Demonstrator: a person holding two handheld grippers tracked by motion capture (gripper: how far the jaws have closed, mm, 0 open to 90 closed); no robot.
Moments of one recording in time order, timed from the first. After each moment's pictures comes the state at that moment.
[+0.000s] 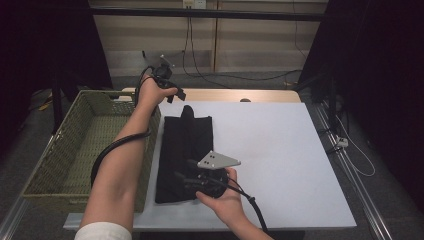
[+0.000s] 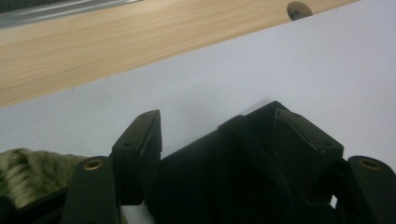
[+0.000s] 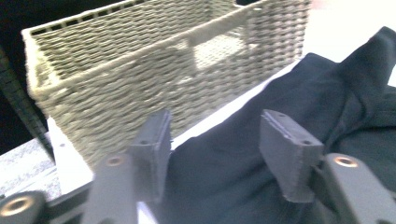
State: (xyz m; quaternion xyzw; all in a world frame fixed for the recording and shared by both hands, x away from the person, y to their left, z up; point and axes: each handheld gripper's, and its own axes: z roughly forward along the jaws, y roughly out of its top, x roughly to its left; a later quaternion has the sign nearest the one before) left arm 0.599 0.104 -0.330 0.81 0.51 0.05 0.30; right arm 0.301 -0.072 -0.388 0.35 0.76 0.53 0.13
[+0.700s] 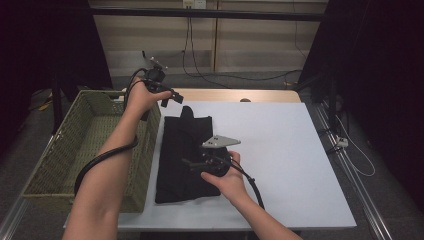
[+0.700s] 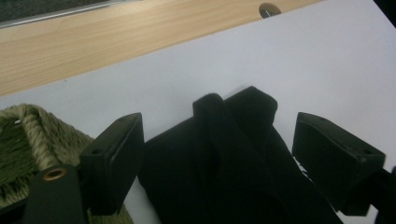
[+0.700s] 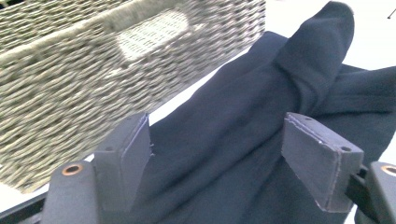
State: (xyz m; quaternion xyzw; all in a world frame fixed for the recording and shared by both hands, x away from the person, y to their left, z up) left arm 0.566 0.122 -0.318 0.82 0.47 0.04 0.33; right arm 0.357 -0.087 -0.402 0.39 0.77 0.49 0.13
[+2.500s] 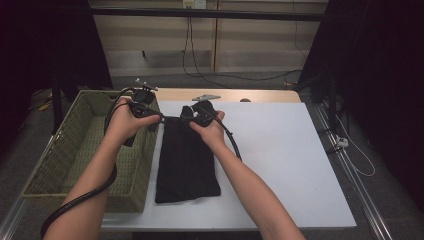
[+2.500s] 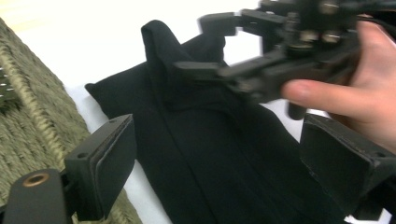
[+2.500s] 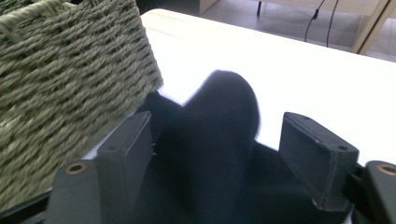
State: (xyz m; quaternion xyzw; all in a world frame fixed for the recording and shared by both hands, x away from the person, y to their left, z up) left arm 0.484 0.146 -0.315 0.83 0.42 0.02 0.35; right arm 0.520 -0.056 -0.415 0.47 0.75 0.43 0.18
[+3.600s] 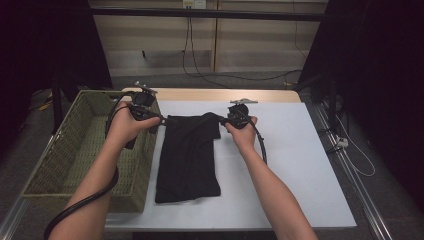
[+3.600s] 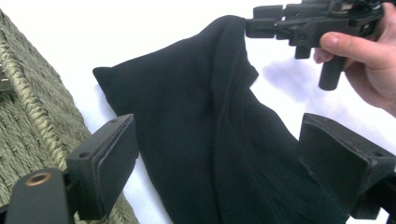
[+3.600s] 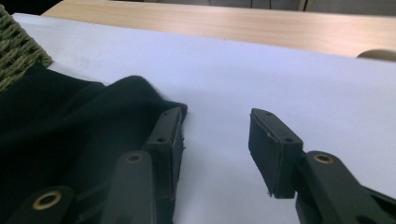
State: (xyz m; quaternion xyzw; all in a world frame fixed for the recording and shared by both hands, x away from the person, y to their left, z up) left arm 0.482 0.147 -0.323 0.83 0.44 0.01 0.35; right arm 0.514 -0.168 -0.436 0.55 0.71 0.40 0.20
